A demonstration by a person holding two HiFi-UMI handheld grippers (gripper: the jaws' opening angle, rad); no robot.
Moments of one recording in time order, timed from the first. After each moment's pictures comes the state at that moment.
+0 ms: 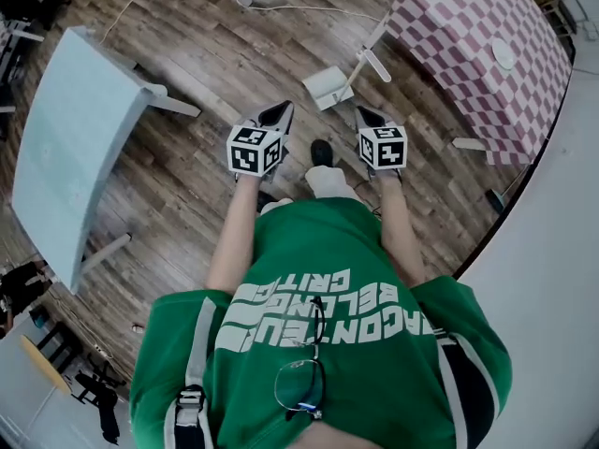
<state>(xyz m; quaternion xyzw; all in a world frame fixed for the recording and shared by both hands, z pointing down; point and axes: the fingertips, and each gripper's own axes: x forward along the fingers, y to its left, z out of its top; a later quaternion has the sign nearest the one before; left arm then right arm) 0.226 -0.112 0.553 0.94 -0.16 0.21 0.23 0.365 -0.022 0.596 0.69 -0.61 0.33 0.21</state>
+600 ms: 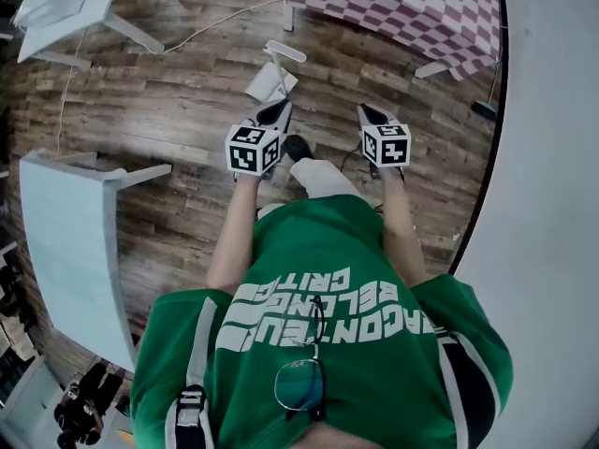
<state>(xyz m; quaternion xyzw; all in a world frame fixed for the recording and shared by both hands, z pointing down) 0.392 -0.008 0.569 0.95 0.04 0.25 0.19 0.489 0.140 0.608 0.80 -0.45 0.38 0.13</state>
